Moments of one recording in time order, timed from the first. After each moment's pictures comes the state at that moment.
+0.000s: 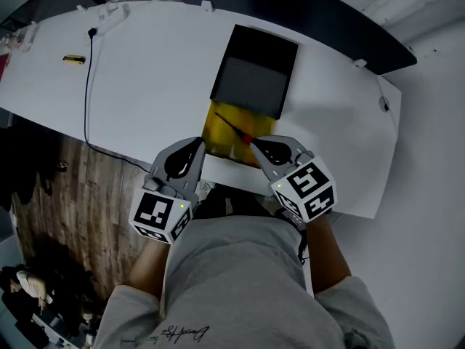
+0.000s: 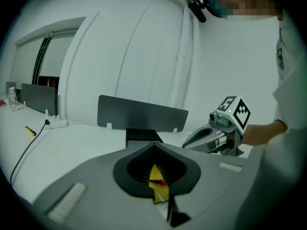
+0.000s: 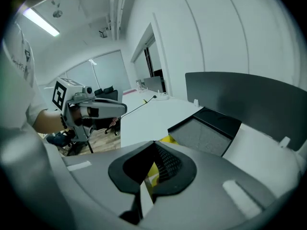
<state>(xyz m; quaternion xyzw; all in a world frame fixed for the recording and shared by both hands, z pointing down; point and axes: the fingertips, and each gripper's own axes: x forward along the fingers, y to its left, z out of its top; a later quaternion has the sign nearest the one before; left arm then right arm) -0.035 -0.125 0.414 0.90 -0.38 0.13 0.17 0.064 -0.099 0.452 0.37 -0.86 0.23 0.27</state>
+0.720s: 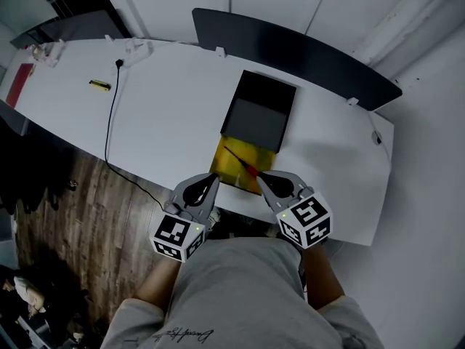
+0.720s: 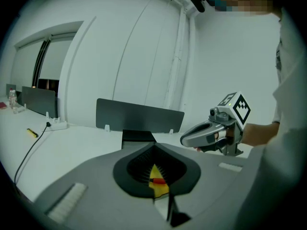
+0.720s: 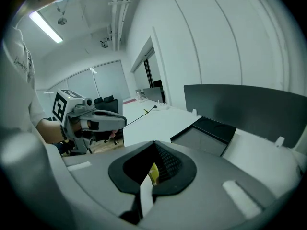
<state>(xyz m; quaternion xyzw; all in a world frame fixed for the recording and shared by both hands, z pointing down) -0.028 -0.091 0.394 0.90 -0.38 0.12 0.16 0.068 -0.077 0.410 0.40 -0.87 0.22 0.21</state>
